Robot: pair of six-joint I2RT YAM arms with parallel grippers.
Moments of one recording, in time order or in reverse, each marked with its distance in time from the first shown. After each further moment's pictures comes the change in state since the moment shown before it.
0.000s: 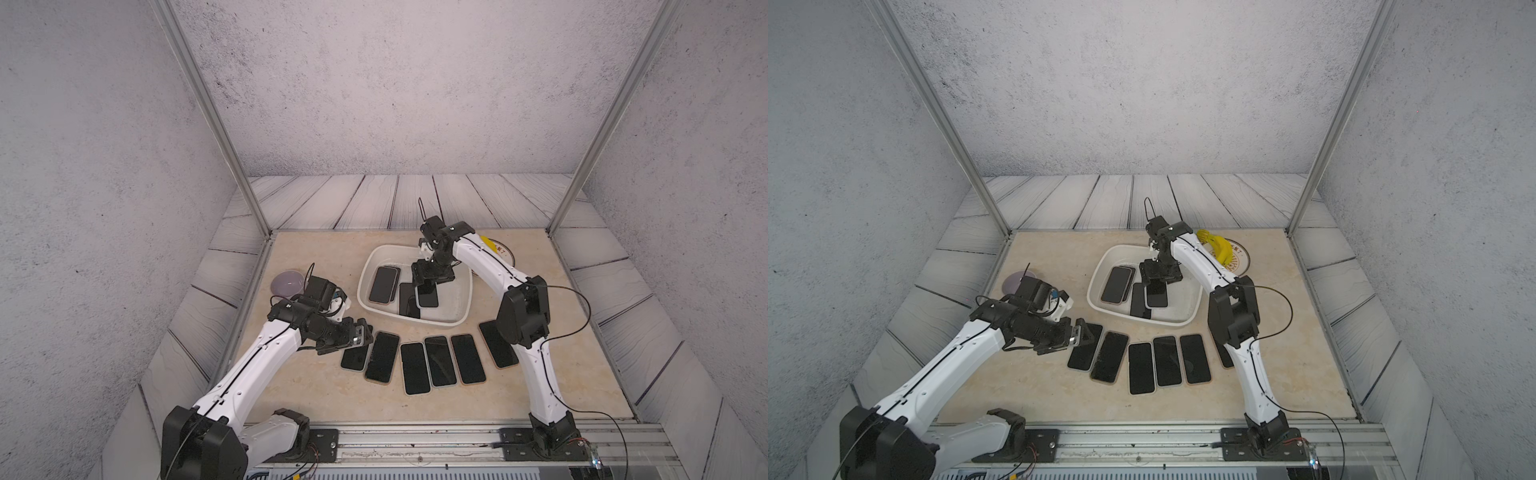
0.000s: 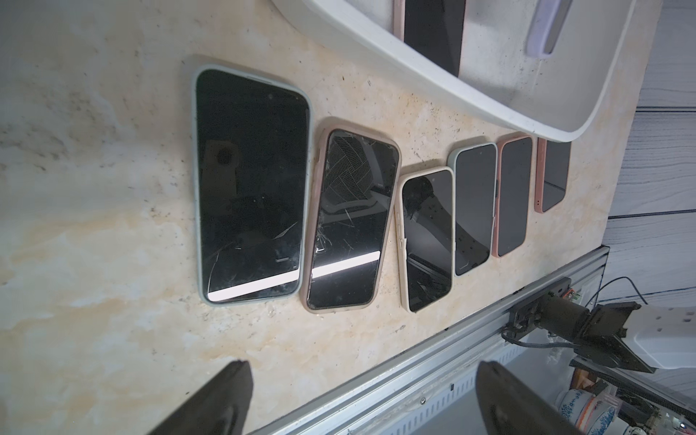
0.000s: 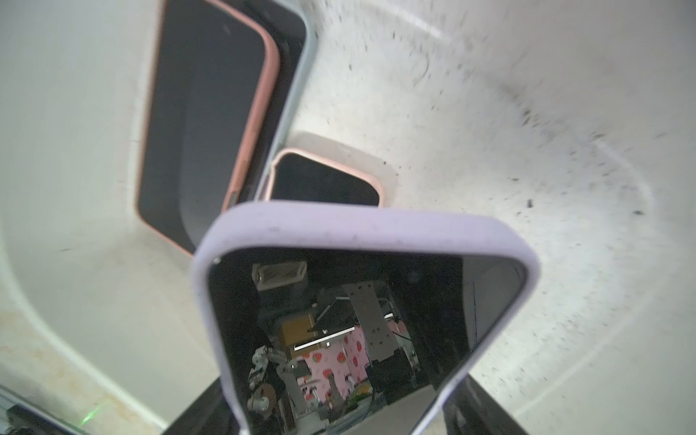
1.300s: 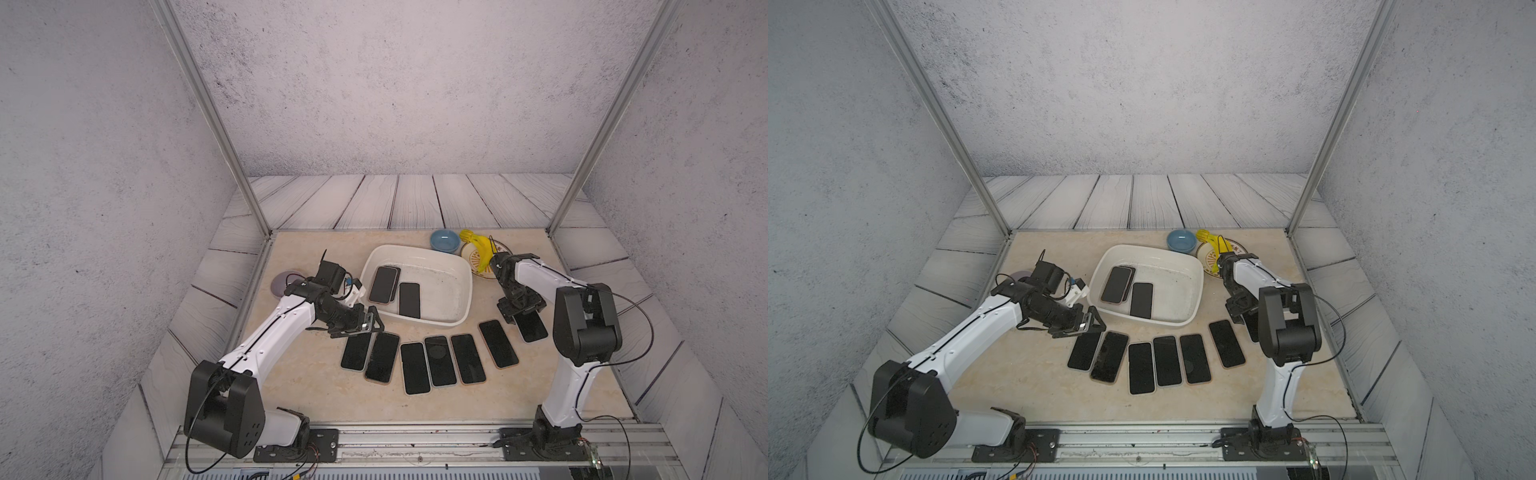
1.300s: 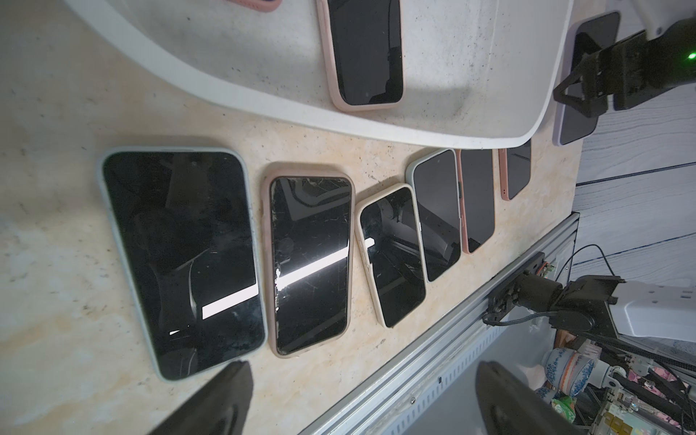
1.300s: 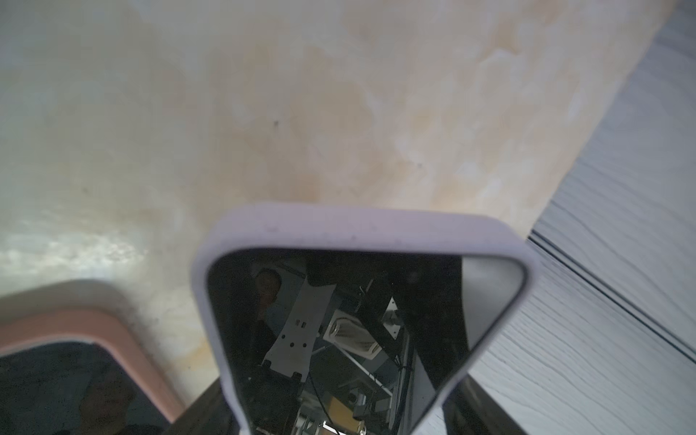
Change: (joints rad) left arm 0.001 0.207 0.127 0.037 0.113 0.129; right arm -0.358 -0.314 -0.866 0.149 0.674 -0.318
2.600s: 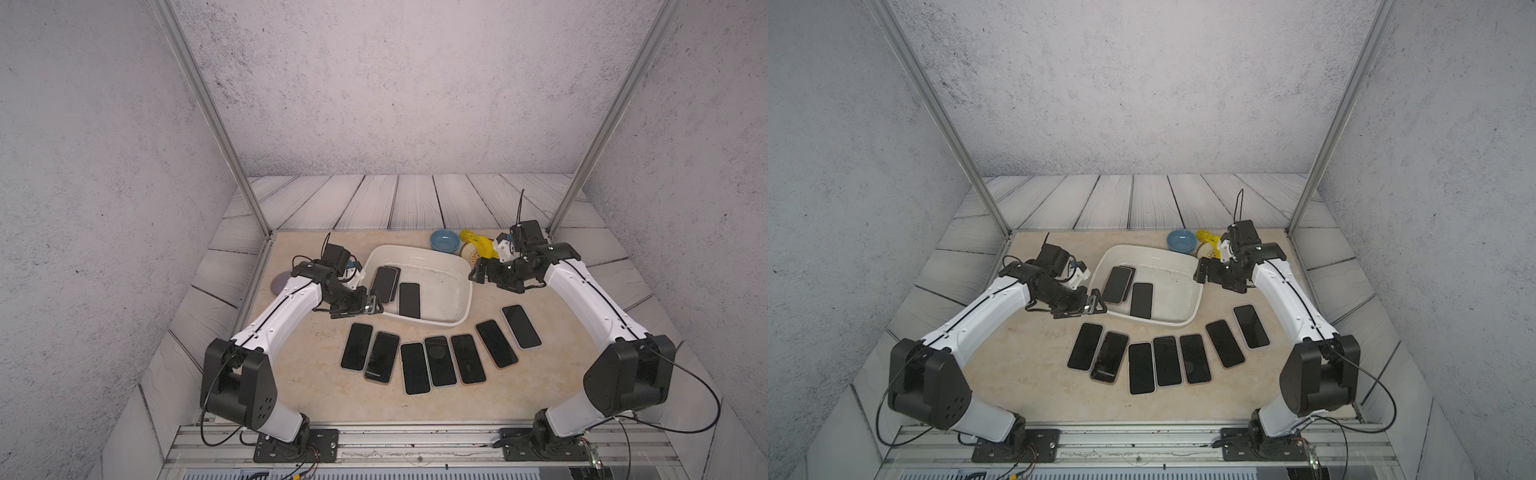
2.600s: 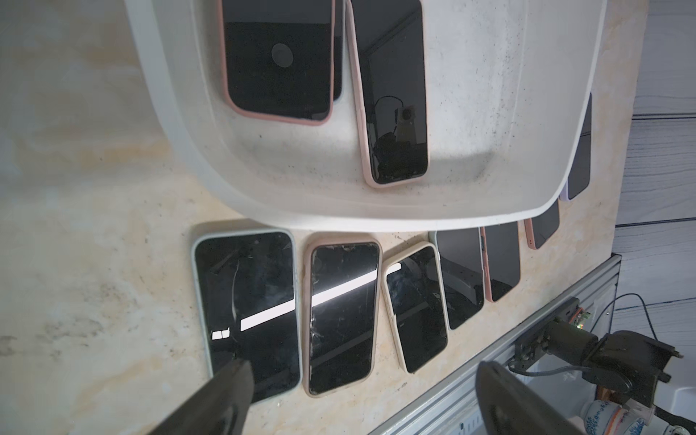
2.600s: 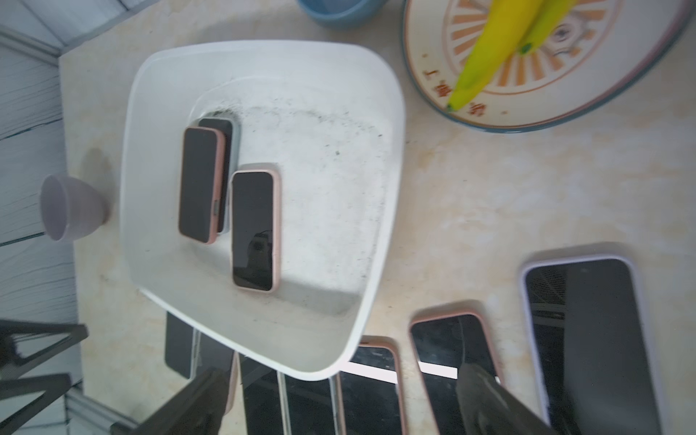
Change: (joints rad) left arm 0.002 0.172 0.224 -0.016 -0.137 0.006; right arm 0.061 -0.350 0.109 0.152 -0.821 0.399
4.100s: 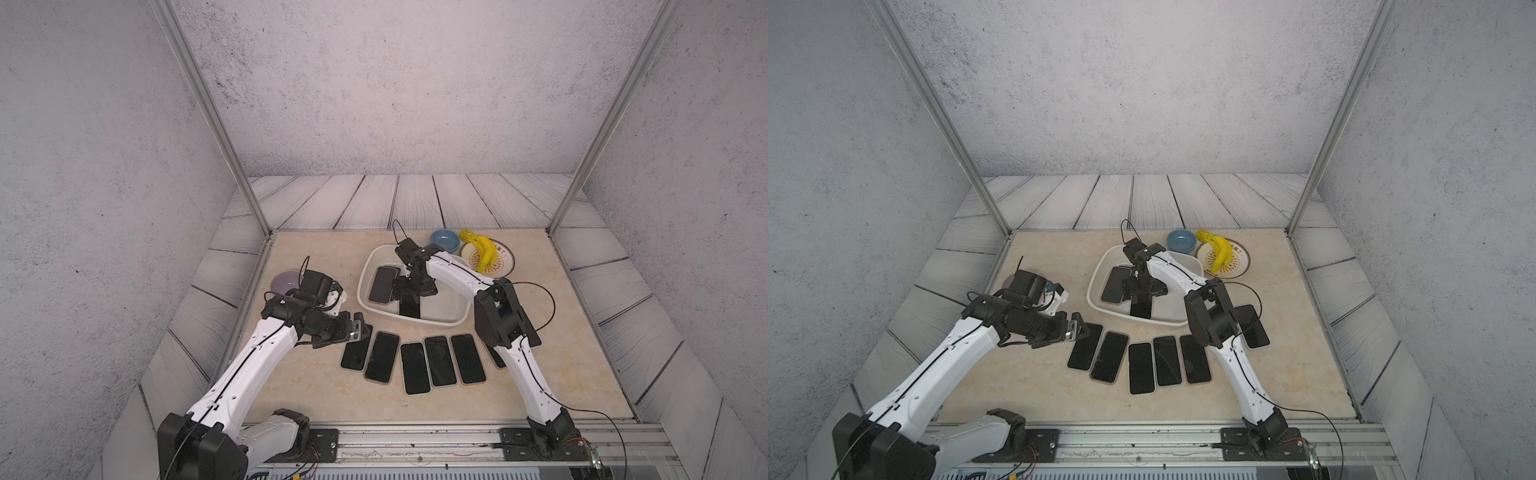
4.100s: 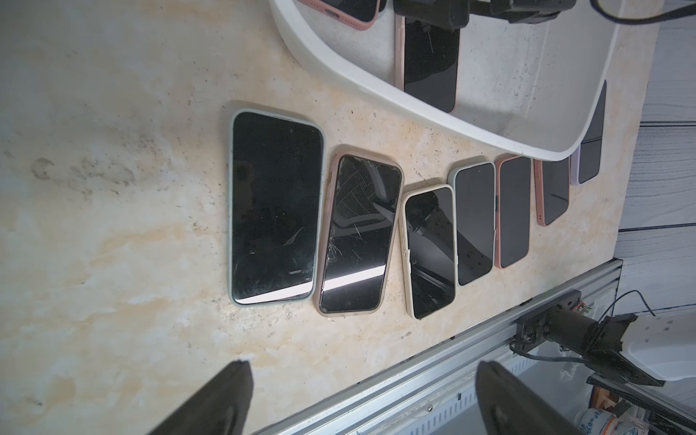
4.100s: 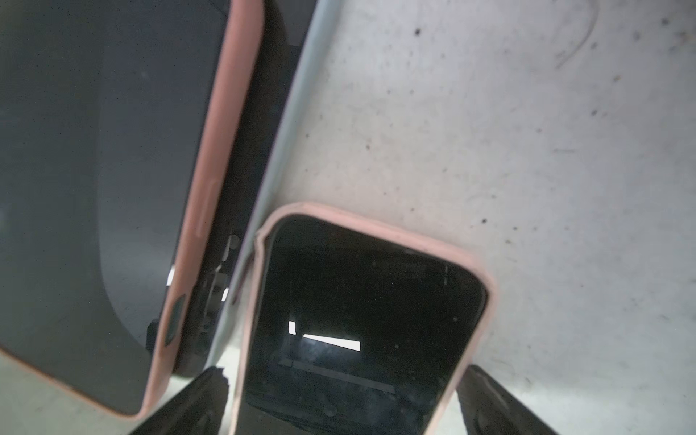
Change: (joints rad) left arm 0.010 -0.397 -0.278 -0.083 -0.039 -0.113; right arm 0.421 0.882 0.734 -0.121 0.290 0.071
